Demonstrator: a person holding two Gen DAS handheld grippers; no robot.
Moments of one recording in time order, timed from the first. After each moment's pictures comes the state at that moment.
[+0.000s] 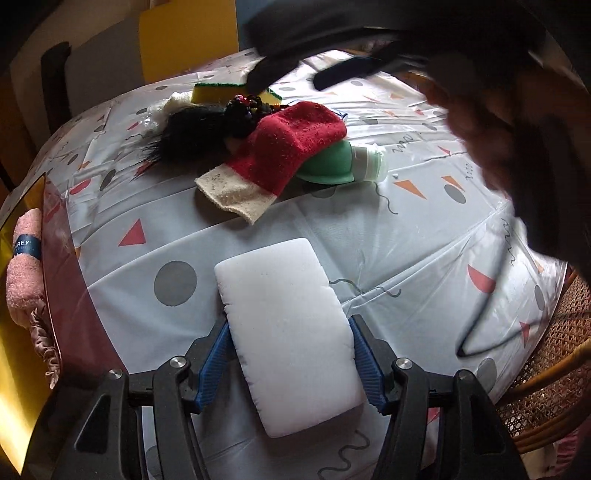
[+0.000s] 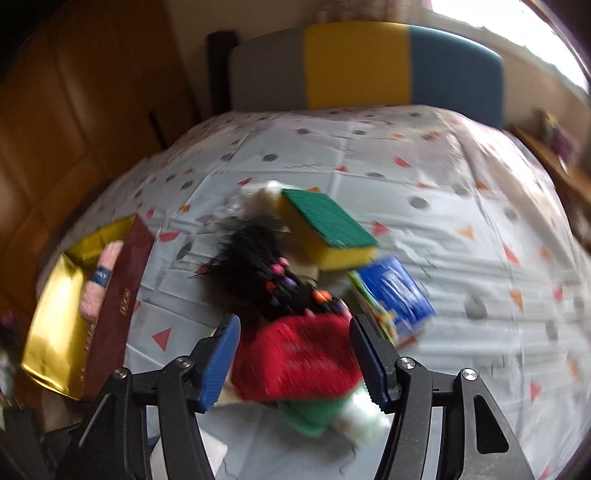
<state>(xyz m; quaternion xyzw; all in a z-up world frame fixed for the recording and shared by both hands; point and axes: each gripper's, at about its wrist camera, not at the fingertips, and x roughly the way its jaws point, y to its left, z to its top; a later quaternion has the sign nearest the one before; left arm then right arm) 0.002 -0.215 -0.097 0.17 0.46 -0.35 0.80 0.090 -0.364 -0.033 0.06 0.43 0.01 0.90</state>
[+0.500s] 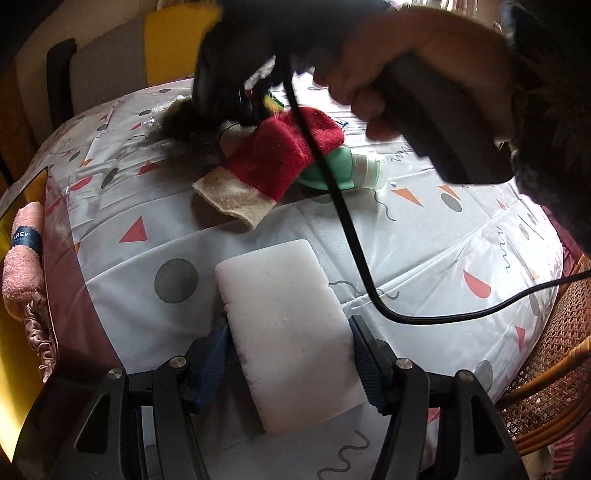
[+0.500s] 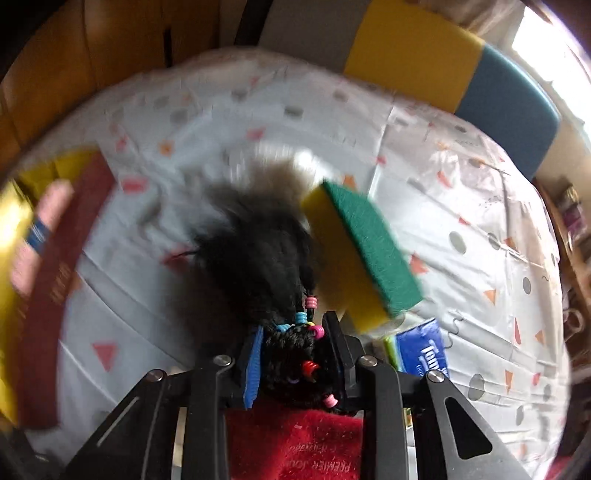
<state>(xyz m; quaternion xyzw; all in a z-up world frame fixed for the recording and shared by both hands) 0.001 -0.215 -0.096 0.15 0.45 -0.35 0.80 0.168 -0.323 -0.056 -0.06 0.49 0.00 0.87</state>
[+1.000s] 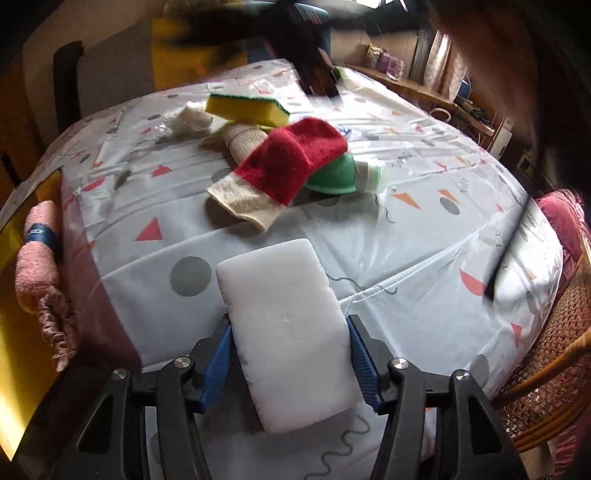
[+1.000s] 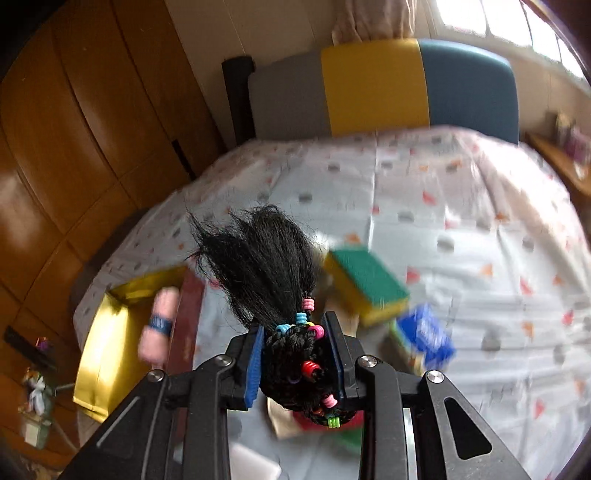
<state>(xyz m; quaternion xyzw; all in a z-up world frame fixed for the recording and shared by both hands) -0.007 -0.206 -0.083 0.15 0.44 -0.35 0.82 0.079 -0.353 0.020 0.13 0.40 0.04 0.91</state>
